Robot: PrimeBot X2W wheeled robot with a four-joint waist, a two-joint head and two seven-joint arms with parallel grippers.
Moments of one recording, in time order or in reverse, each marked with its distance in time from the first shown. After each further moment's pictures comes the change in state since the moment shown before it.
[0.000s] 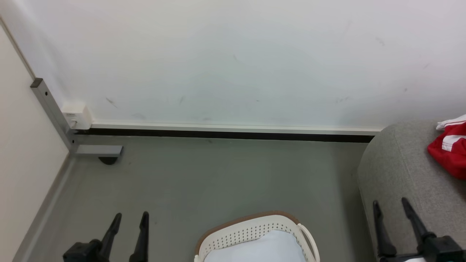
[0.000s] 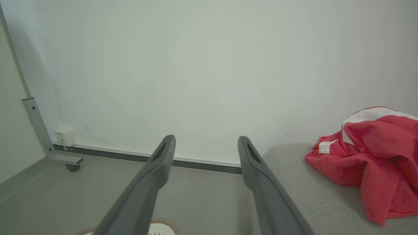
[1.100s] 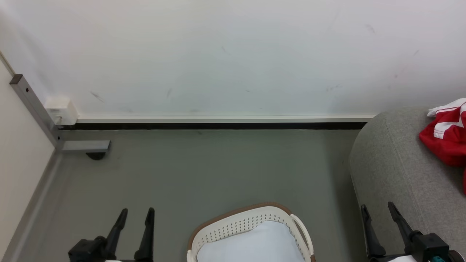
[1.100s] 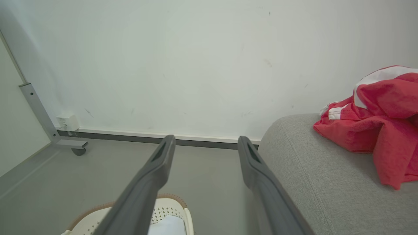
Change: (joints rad) left arm -0.022 -0.143 0.180 0.071 0.170 -0.195 0.000; right arm -0.031 0.002 0.058 0.114 0.049 0.000 0.000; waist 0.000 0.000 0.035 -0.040
